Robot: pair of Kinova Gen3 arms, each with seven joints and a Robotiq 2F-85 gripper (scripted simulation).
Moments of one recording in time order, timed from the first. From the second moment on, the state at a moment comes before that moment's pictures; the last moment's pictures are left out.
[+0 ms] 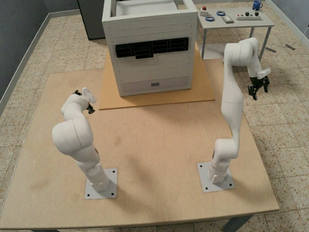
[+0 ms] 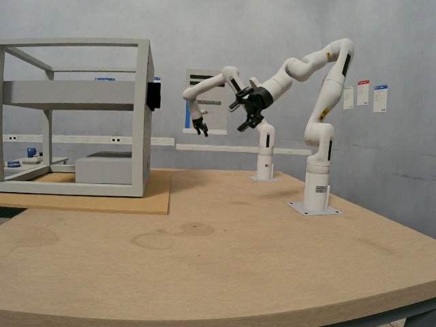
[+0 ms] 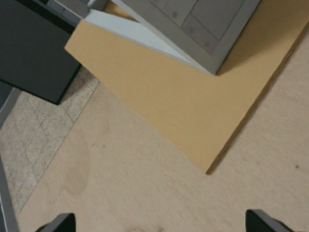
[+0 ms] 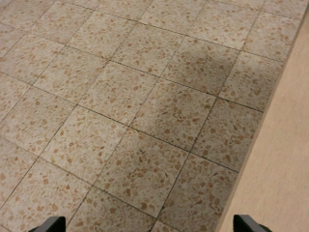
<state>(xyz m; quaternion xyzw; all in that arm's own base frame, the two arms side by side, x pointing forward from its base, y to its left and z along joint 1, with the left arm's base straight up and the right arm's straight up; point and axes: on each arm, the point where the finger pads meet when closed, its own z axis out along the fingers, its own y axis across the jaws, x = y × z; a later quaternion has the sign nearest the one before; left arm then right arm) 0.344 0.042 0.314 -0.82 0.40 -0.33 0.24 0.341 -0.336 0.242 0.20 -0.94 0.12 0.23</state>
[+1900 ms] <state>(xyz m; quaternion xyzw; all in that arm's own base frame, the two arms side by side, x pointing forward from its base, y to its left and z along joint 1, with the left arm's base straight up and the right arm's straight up) 0.385 -0.128 0.373 -0.66 0.46 -0.43 0.41 0.050 -0.447 0.201 -0.57 -0.82 0.01 0.05</state>
